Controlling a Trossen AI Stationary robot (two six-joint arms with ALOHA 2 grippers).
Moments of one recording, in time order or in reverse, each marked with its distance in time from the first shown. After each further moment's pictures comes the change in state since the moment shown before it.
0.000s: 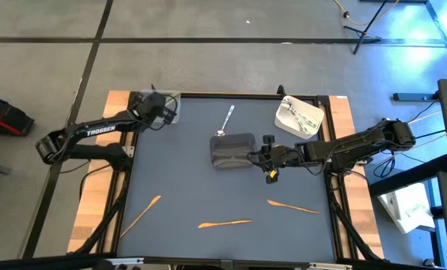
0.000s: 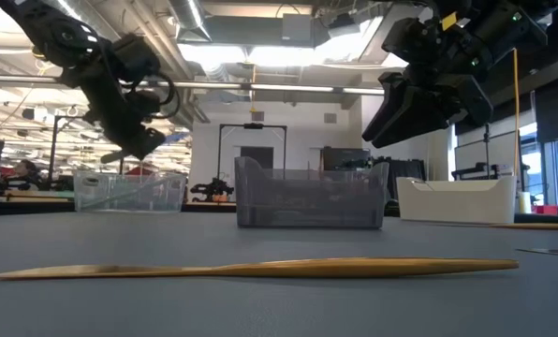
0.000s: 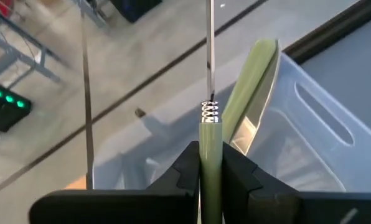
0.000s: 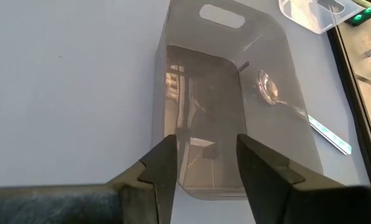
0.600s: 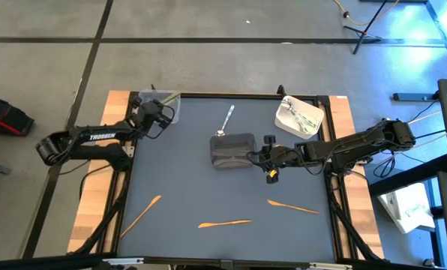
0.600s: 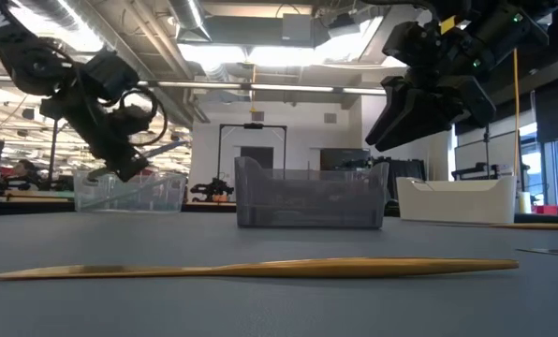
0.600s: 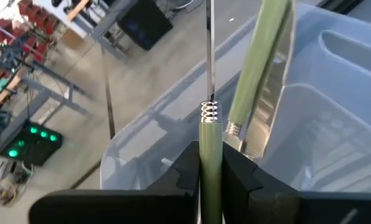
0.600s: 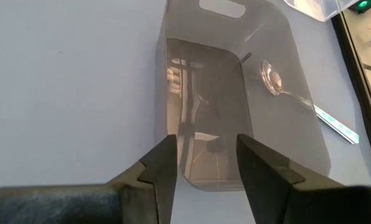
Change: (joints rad) left arm 0.047 -0.003 -0.245 0.409 -0.012 0.269; right arm 0.000 0.000 0.000 -0.024 0.000 0.044
